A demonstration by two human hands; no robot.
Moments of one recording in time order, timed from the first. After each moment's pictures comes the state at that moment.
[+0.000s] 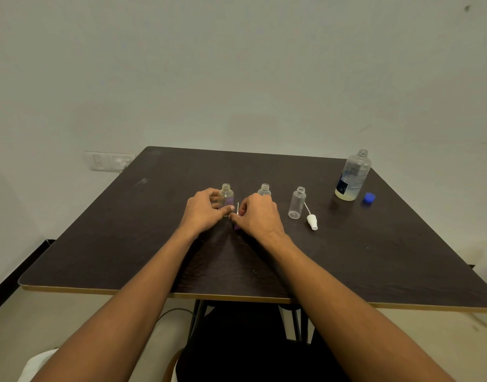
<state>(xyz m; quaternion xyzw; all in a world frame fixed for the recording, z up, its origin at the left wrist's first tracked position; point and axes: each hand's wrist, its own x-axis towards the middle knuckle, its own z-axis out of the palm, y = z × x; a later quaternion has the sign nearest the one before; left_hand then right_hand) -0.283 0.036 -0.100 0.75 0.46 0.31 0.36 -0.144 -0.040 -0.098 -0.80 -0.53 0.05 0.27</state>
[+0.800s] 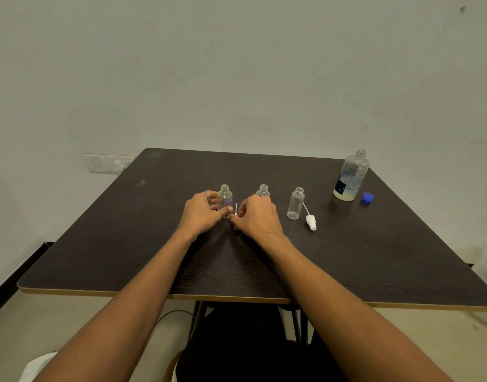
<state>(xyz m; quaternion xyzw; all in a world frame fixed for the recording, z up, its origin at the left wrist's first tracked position) -0.283 0.036 -0.101 0.74 0.46 0.31 0.38 -0.137 -0.034 -0.107 -0.80 -0.54 0.04 0.27</state>
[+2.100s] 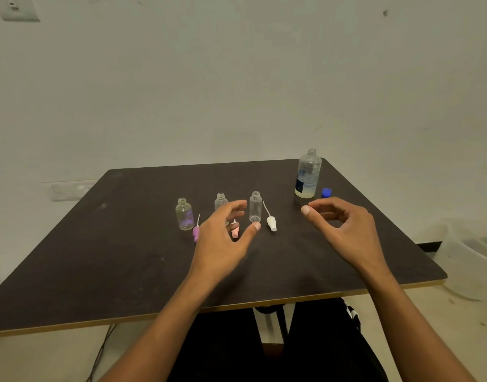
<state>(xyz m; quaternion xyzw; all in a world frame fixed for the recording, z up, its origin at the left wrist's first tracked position) -0.224 -0.116 -0.064 0.78 0.29 0.41 0.38 -0.015 -0.259 -0.045 -0.72 -0.42 0.02 0.55</state>
